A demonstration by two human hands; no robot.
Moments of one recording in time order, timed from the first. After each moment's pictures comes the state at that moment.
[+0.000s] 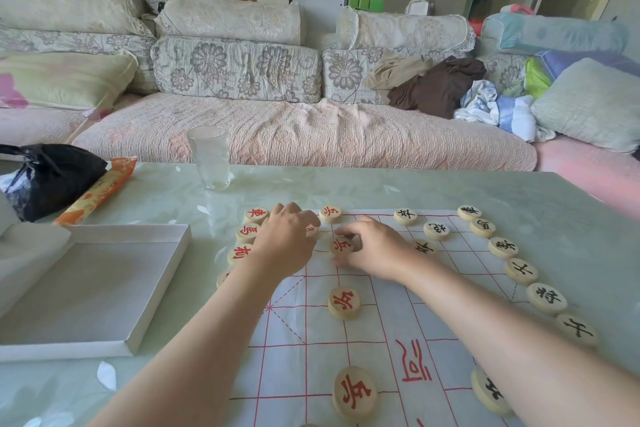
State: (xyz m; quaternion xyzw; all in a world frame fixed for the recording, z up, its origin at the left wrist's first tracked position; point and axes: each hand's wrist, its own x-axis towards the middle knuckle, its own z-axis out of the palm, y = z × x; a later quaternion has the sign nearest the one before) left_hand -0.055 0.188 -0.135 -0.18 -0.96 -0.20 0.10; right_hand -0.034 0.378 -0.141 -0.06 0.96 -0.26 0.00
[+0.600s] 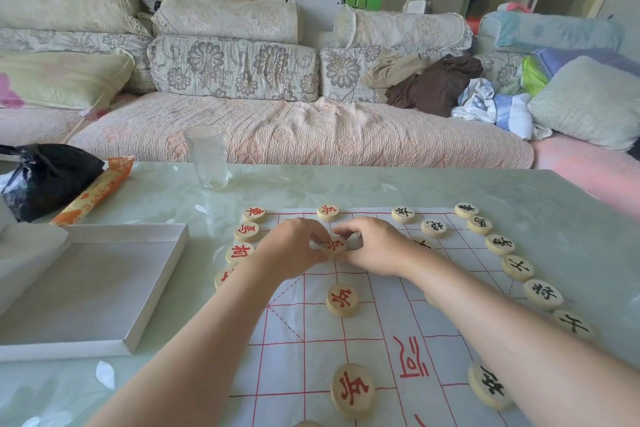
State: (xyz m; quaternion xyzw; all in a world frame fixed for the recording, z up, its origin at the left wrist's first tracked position) left_hand -0.047 0.193 -0.135 -0.21 -0.94 -0.28 -0.01; right_hand -0.030 0.381 -0.134 -0.10 0.95 -0.28 0.01
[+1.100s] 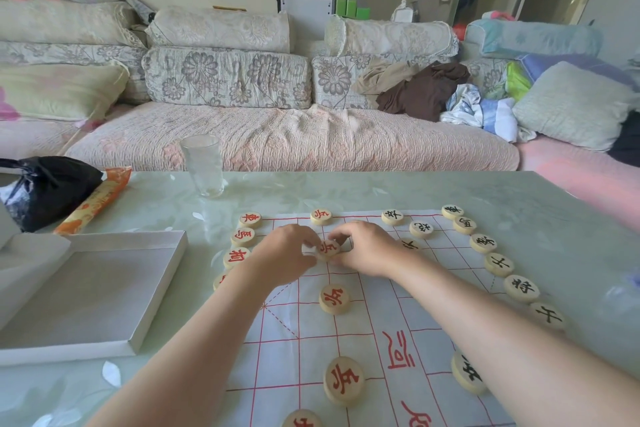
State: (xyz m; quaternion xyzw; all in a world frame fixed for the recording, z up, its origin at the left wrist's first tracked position) left_hand -0.033 0.191 -0.127 -0.21 -0.94 -0.26 -0.01; right_hand -0.015 0.376 -0.121 -0.07 0.96 -0.26 0.01
